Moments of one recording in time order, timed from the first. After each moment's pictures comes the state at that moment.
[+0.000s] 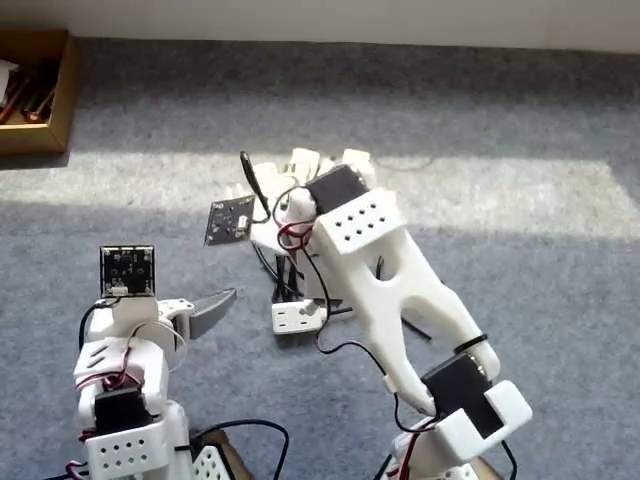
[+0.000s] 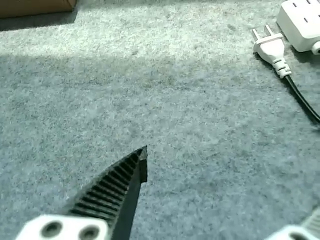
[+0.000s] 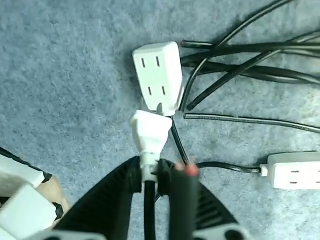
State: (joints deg) left arm -18.4 -103.6 93.8 56.7 -9.1; right arm -38.4 1.2 -3.4 97.9 57.5
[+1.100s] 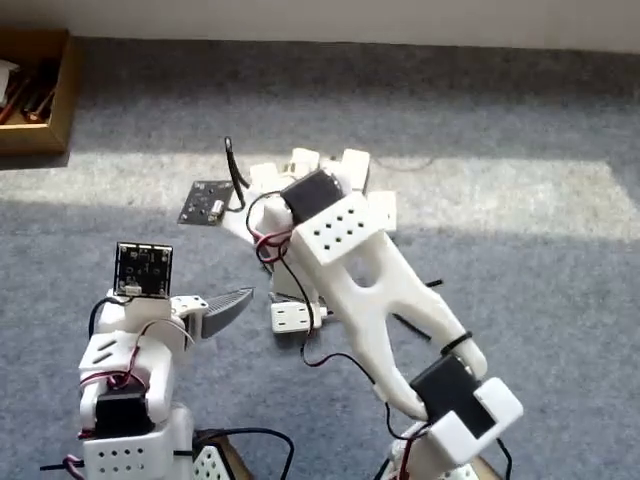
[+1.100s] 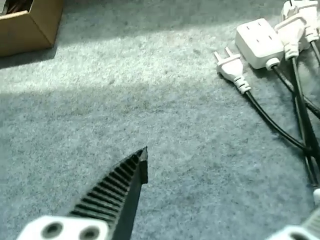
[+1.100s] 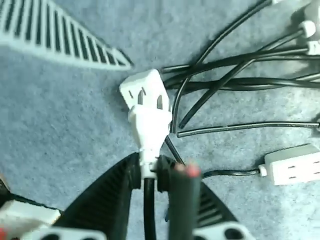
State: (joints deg) left arm -11.3 -103.6 88.6 58.0 -8.8; right arm -44.5 1.3 -7.5 95.3 38.9
